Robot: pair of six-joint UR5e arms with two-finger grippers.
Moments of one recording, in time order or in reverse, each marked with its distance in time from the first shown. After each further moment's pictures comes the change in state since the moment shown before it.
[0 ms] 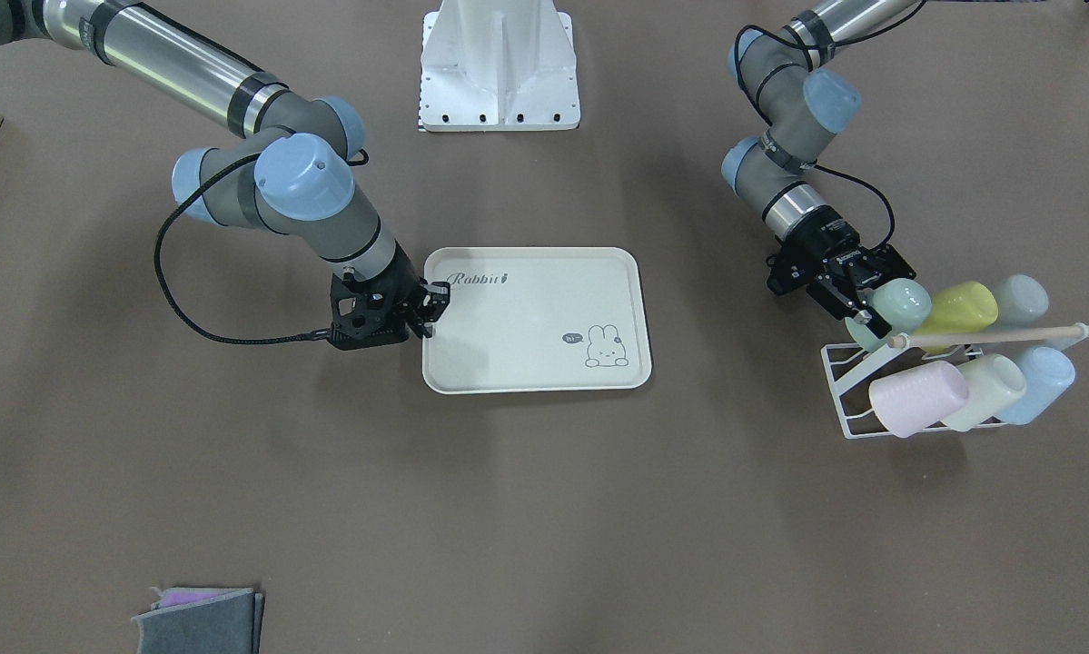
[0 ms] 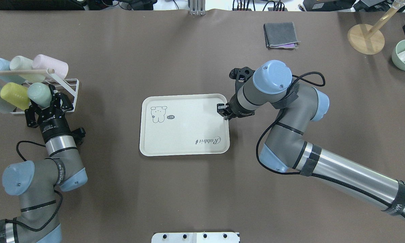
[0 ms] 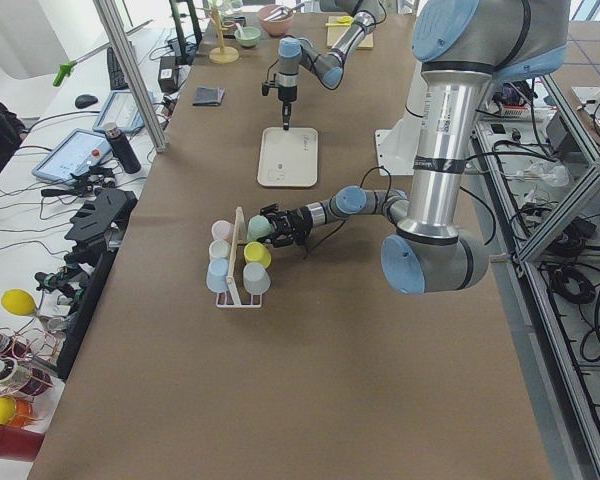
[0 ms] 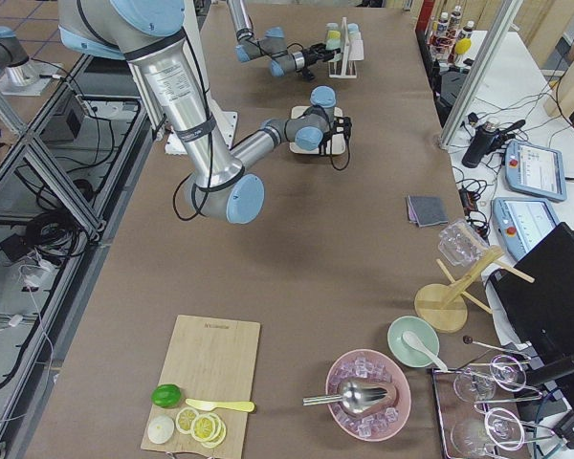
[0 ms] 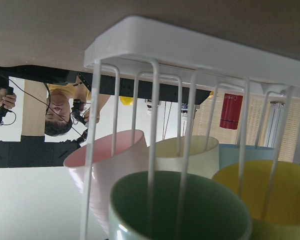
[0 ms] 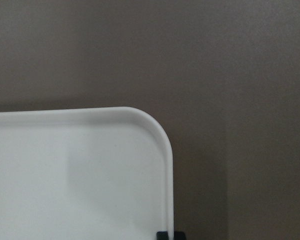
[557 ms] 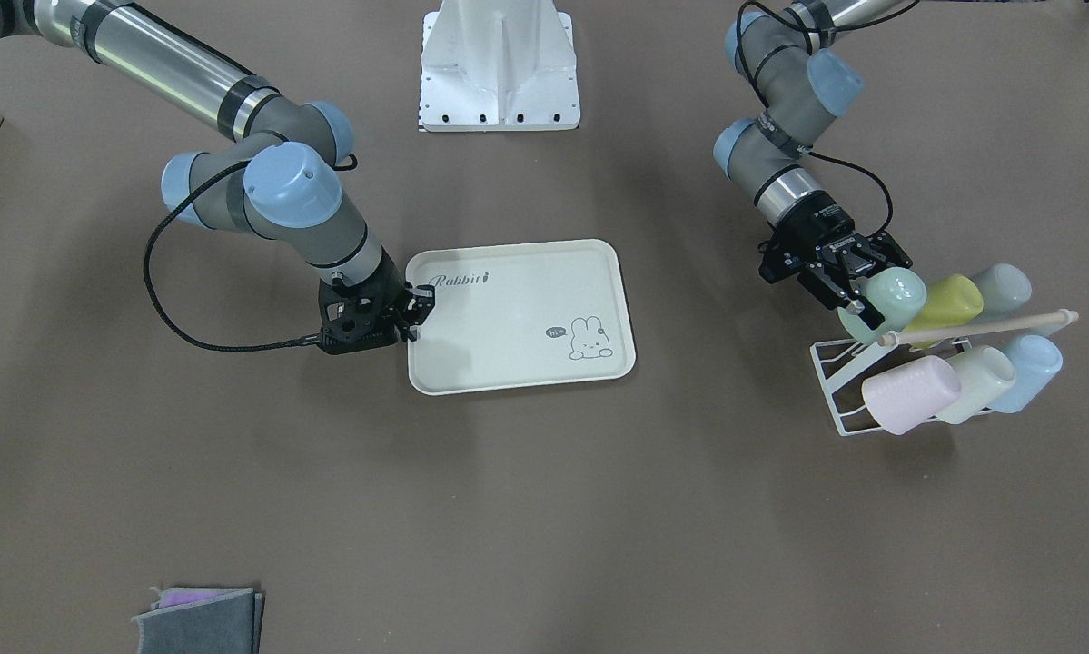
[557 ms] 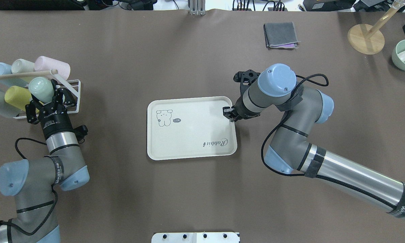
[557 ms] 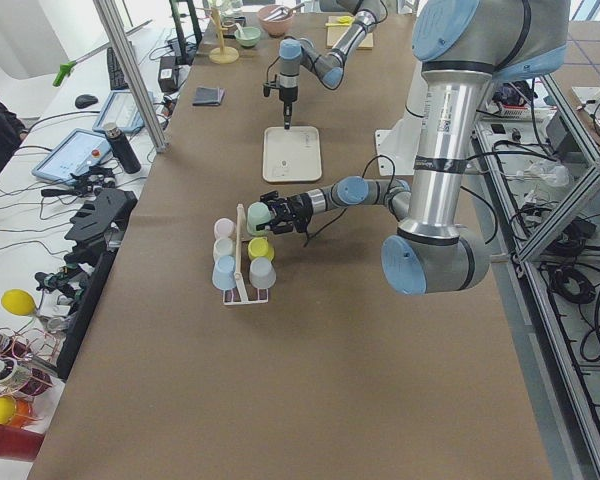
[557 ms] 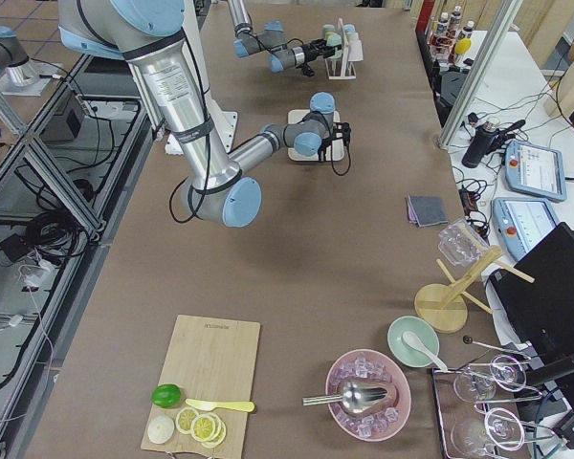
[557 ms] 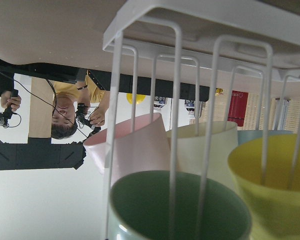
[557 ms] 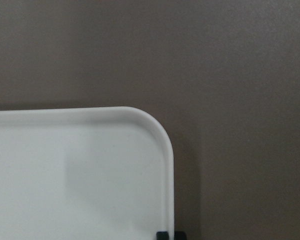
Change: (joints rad) left arm -0.006 0.009 -0.098 -0.037 -0.008 0.143; right arm 0.002 -0.027 -0.001 0.001 -0.002 -0.038
